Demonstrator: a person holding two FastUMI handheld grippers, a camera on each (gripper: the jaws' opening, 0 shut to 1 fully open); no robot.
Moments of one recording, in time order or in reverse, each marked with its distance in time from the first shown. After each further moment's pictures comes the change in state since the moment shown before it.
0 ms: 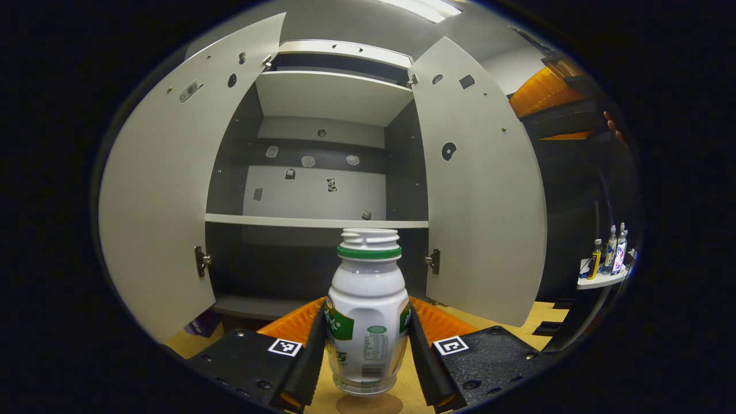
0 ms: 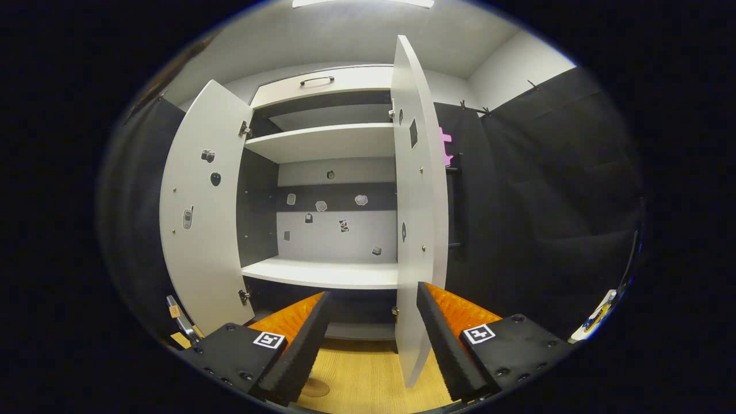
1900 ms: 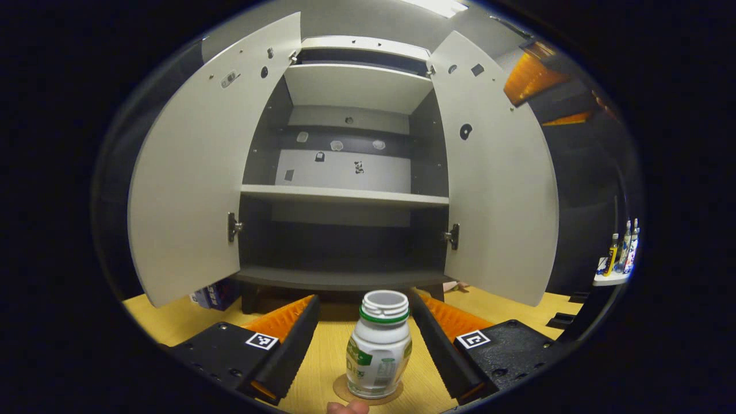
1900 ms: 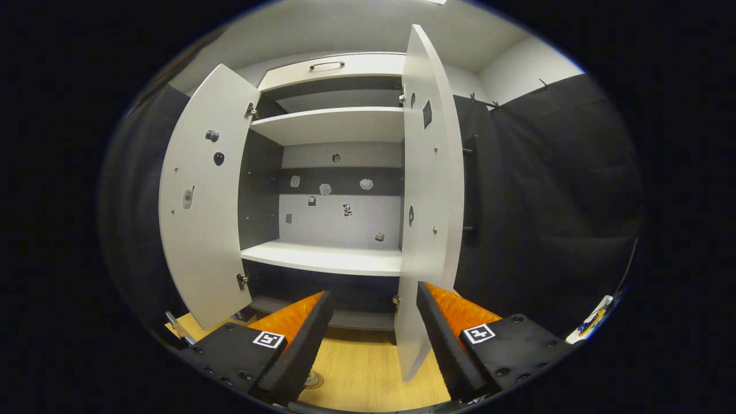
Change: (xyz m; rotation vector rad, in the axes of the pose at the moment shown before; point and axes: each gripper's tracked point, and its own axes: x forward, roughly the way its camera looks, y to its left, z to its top) left arm -0.033 0.017 -0.008 0.001 0.017 0.132; right arm 0.004 0.004 -0.022 -0.023 0.057 0.022
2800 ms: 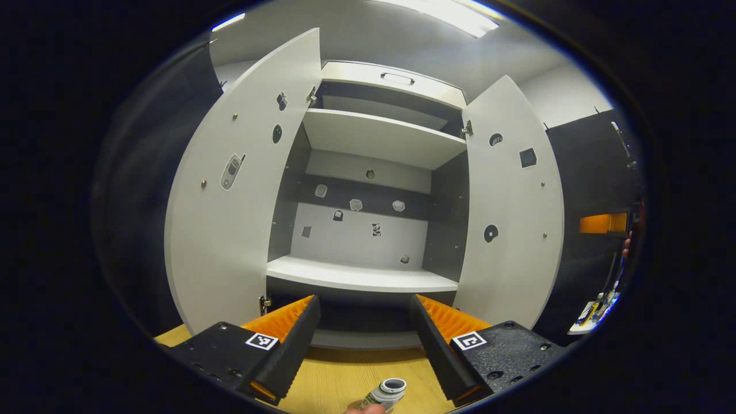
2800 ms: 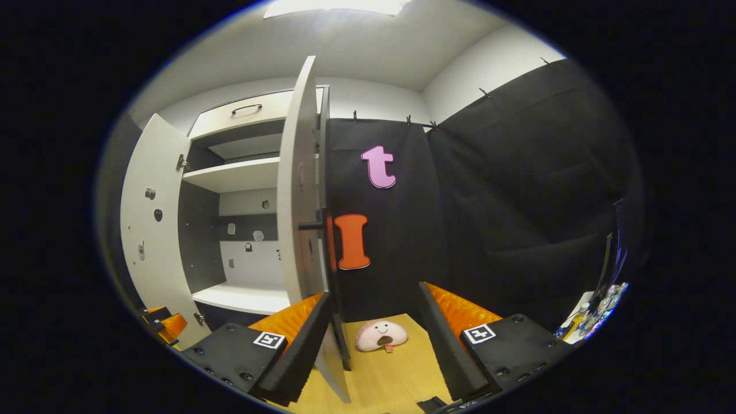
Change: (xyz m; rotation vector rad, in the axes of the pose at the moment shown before) left arm 0.002 0.047 0.183 -0.078 -0.062 0.053; right arm -0.016 -0.169 0.100 0.088 -0.164 -0.247
